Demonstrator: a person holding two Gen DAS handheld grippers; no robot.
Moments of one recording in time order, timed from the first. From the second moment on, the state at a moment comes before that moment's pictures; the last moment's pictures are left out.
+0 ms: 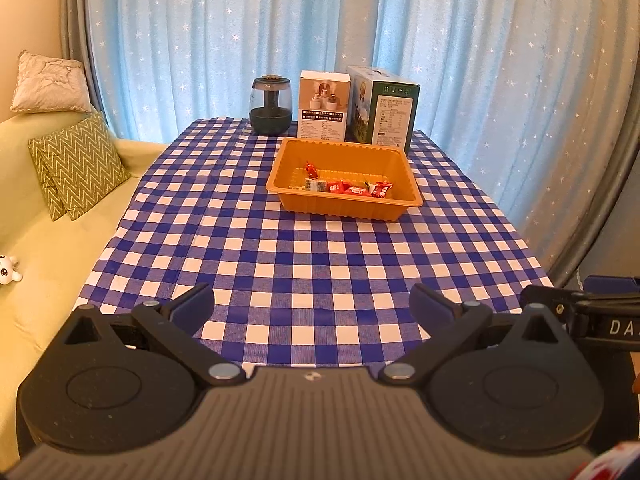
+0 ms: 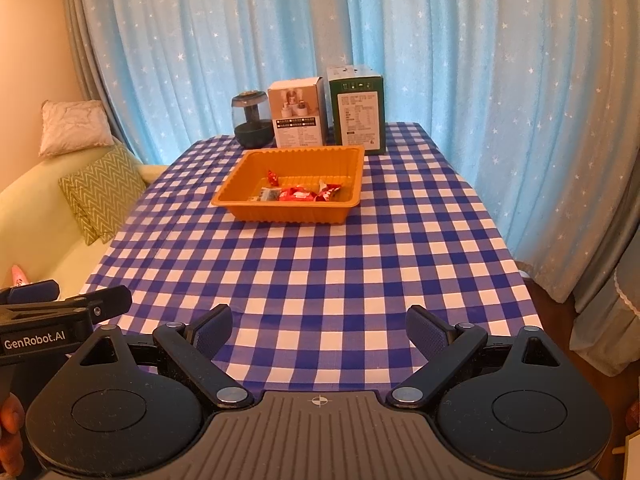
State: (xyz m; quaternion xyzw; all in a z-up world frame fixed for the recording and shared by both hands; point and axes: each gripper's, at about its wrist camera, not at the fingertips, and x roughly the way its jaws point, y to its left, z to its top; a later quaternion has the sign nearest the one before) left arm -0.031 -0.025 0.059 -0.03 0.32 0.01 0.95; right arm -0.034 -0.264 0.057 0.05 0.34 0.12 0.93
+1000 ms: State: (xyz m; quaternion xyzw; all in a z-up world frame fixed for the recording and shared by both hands) left arm -0.032 -0.030 0.057 -0.03 0.32 0.00 0.95; right arm -0.031 -0.268 0.058 0.06 0.34 0.12 0.93
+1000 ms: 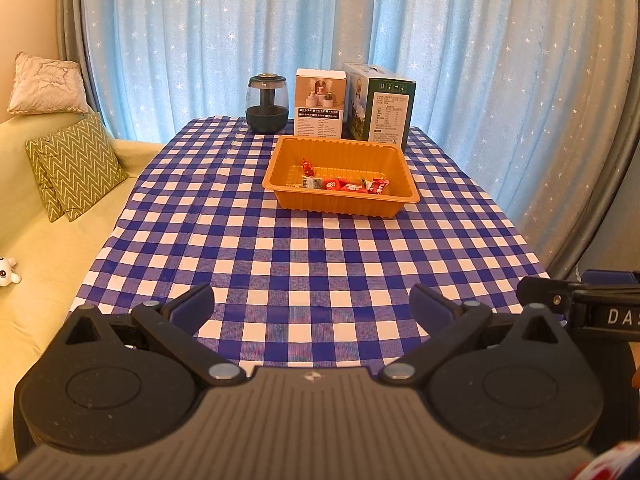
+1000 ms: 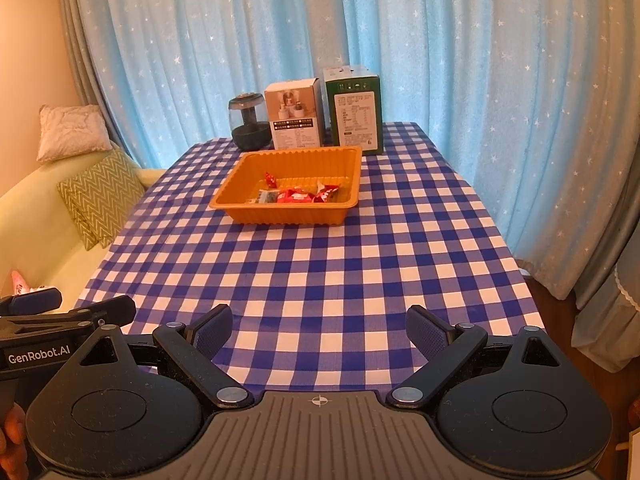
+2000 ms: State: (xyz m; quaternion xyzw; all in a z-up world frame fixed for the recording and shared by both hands) left arm -0.031 -0.035 0.056 -0.03 0.32 0.00 0.95; right arm -0.031 -0.271 0.057 0.06 0.34 0.12 0.93
